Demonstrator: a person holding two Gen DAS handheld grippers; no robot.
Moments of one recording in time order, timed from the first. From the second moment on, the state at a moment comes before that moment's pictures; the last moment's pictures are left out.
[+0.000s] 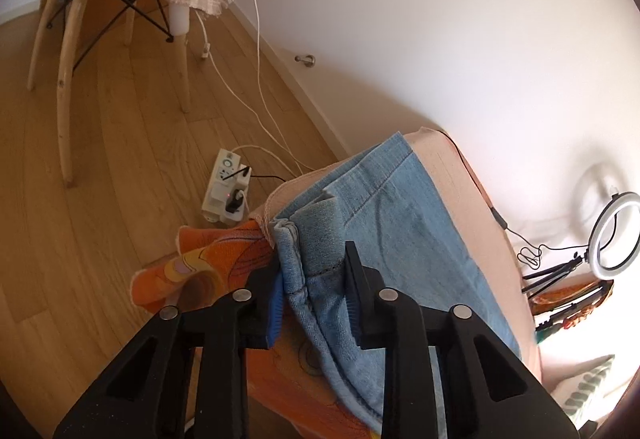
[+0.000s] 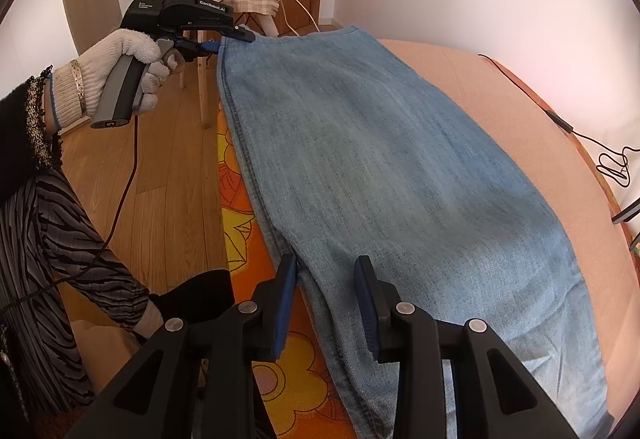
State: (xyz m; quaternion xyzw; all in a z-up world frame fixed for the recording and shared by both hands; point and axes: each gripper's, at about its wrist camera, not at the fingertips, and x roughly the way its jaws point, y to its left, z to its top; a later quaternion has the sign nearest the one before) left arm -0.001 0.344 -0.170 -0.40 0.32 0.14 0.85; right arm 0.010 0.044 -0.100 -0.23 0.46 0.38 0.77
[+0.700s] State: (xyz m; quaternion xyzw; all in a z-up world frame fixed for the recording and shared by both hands) left arm 0.028 0.208 -0.109 -0.15 0.31 -0.03 0.94; right arm 0.085 -0.043 -0.074 0.05 0.52 0.35 0.78
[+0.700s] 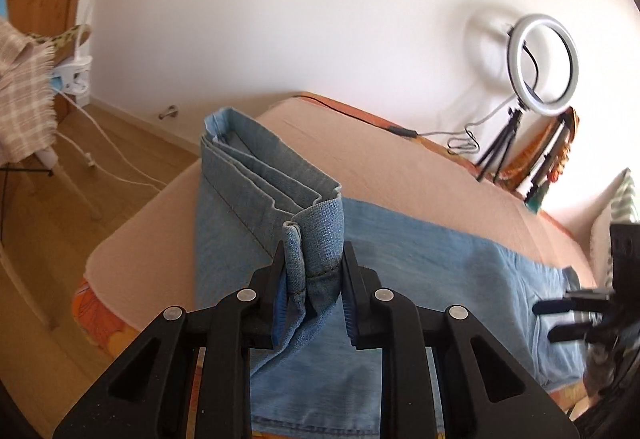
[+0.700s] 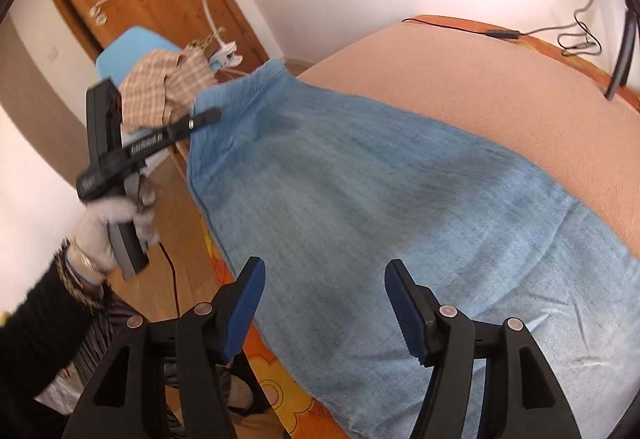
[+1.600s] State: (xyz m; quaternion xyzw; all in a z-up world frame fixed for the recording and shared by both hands) left arm -0.010 0.085 -0.099 -0.03 0.33 -0.20 0.92; right arm 0.227 0.034 -0.141 0.26 0.58 0.34 0.69
